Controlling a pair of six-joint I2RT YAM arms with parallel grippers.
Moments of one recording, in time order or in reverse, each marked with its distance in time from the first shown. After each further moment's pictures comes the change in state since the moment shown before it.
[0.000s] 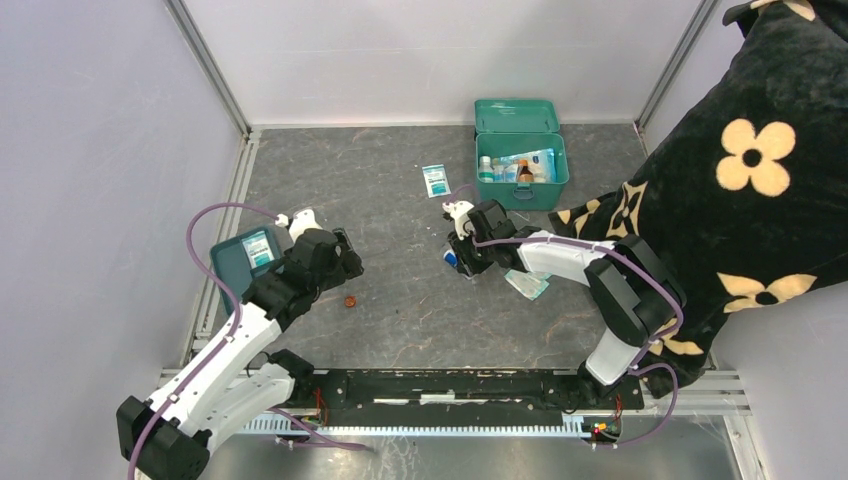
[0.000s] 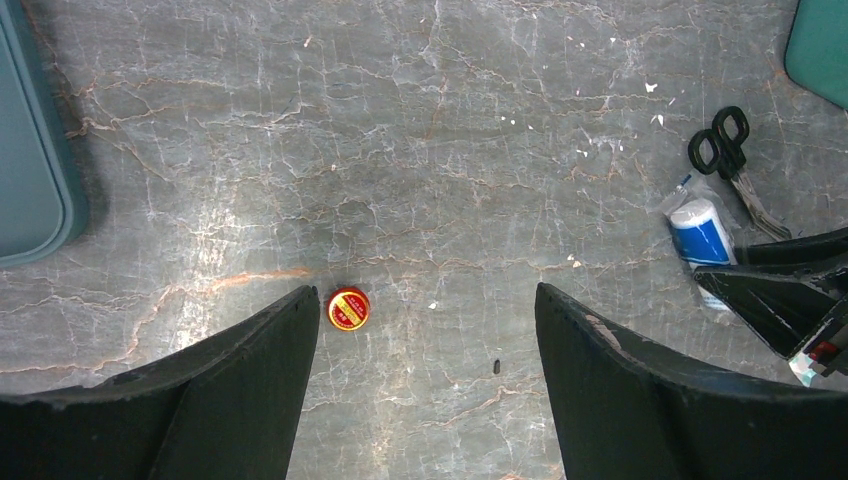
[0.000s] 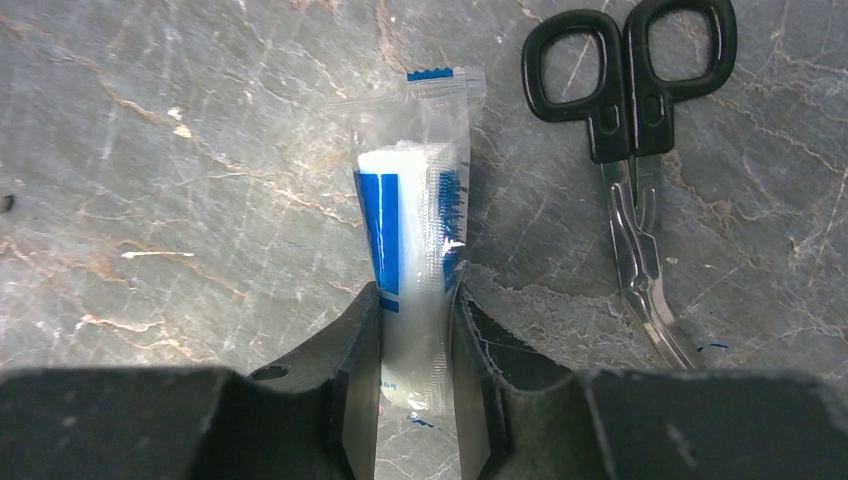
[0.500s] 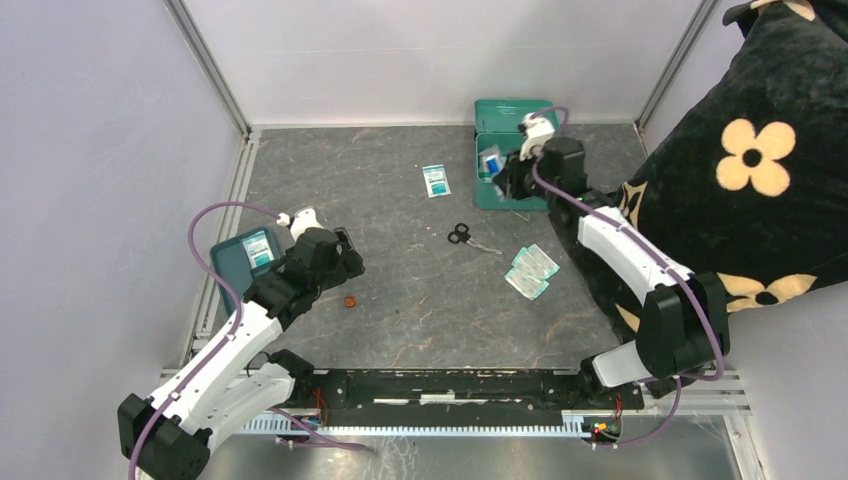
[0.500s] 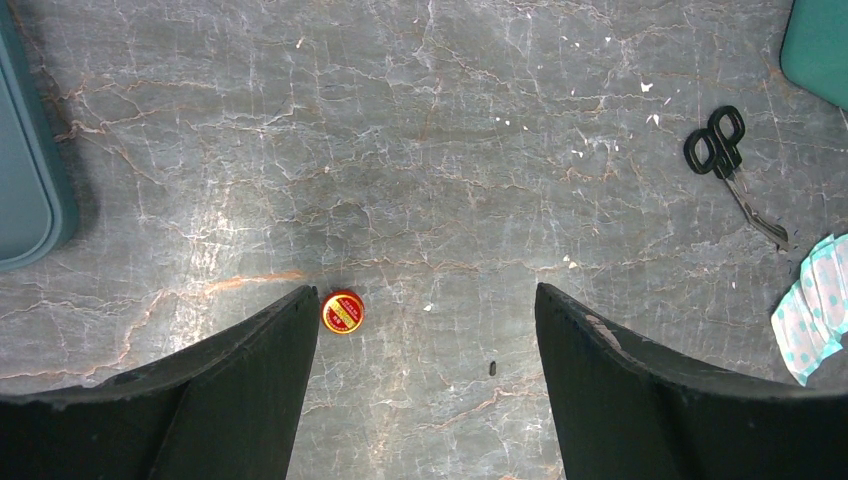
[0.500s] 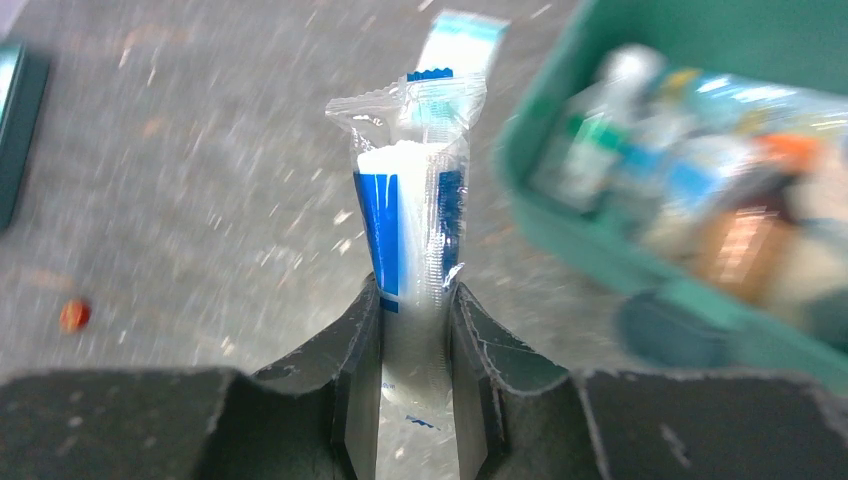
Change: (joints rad) left arm 0.000 0.011 0.000 0.014 0.008 0.001; right arm -0.288 -0.232 0.147 0.066 -0.079 0.108
